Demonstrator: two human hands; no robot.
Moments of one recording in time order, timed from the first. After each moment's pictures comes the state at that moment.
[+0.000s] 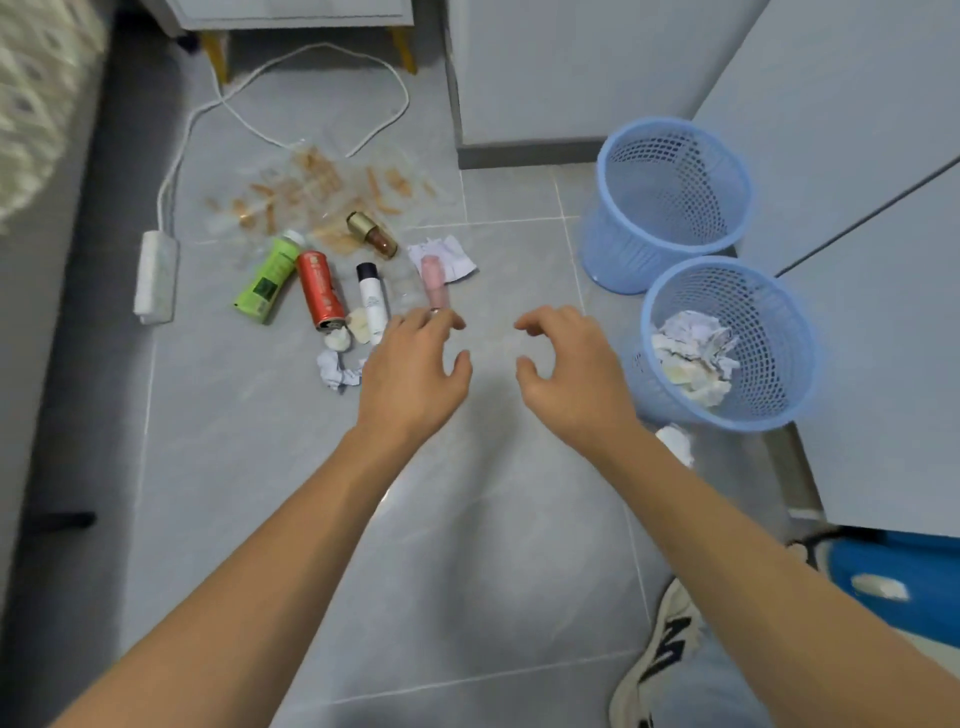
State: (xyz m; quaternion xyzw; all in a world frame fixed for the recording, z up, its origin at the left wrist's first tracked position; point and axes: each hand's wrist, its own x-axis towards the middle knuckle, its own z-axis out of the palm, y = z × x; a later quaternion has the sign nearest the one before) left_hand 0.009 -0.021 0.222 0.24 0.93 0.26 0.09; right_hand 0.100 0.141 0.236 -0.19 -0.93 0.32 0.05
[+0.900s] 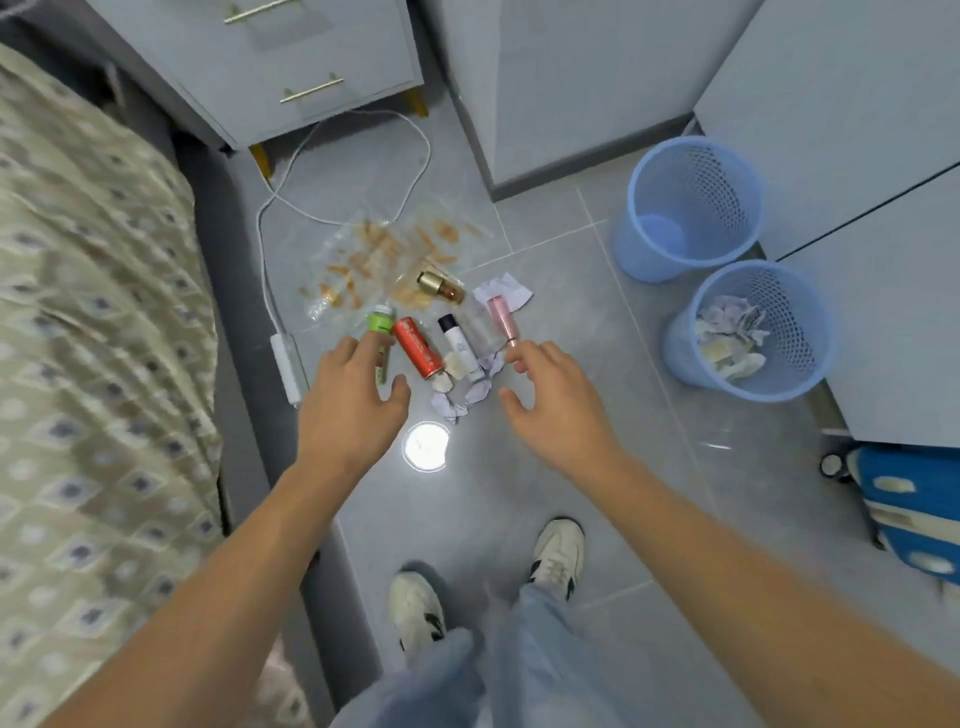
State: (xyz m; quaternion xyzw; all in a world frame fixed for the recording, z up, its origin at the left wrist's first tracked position) left_hand -0.178 -0.156 0.438 0.25 0.94 0.15 0.19; right_hand -0.032 0.016 0.410 -0.30 -0.87 0.38 -0.03
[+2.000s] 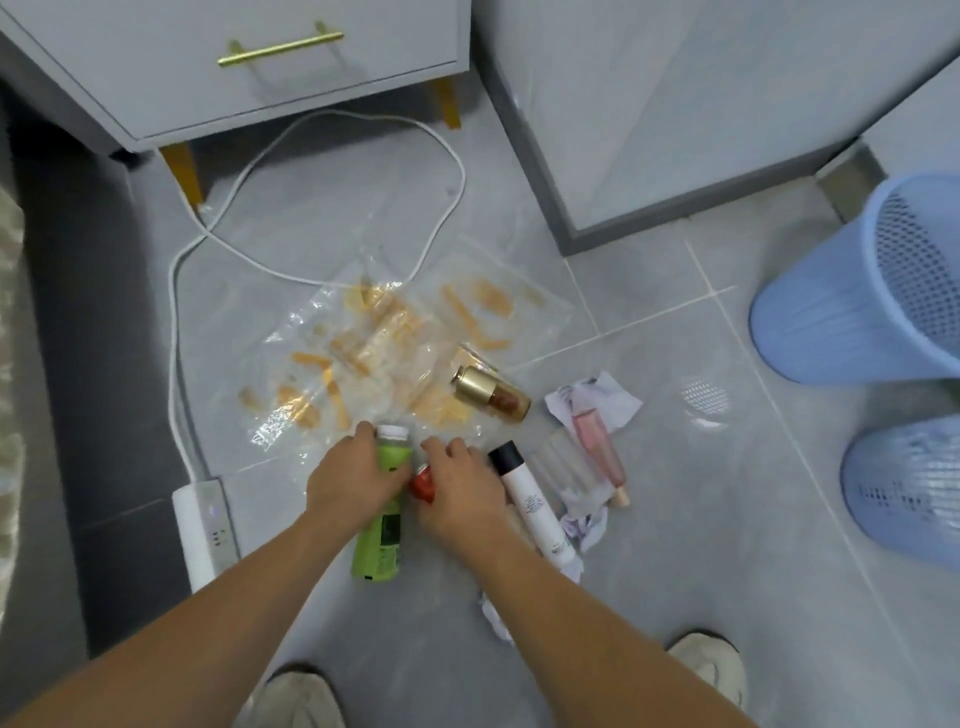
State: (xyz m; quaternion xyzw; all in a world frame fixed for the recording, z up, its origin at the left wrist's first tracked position) left_hand -0.423 -0.147 -0.006 0.18 0.92 0.09 0.34; right_hand -0.310 -0.050 -0.001 -0.29 -0.89 0.30 -0.20
